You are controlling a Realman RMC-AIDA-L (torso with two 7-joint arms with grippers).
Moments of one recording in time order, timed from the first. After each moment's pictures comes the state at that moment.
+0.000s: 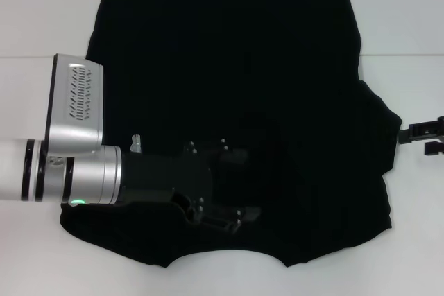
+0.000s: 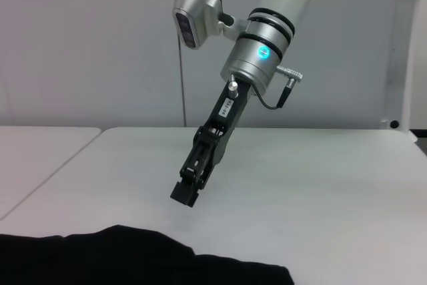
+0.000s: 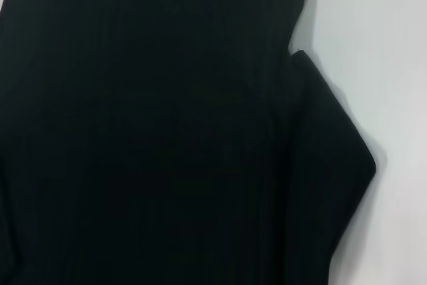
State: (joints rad) left arm -0.59 -2.16 0.88 0.75 1.99 1.54 -1.17; right arm 0.71 1.87 -0.62 -0.58 -2.47 -1.29 2.49
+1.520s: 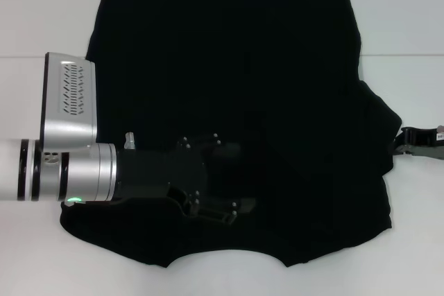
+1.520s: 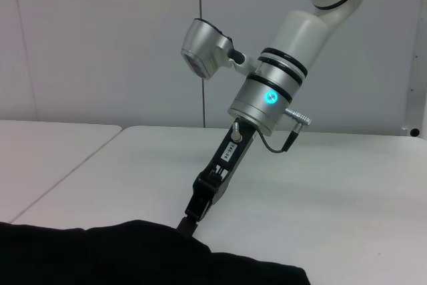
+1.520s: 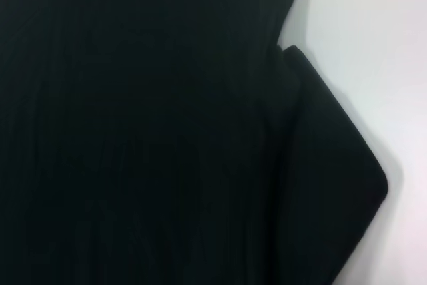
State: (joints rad) left arm -0.58 -2.16 0.87 0.75 1.98 1.52 -1.19; right arm 0.75 1.94 -0.71 -0.46 -2.47 -1.01 2.48
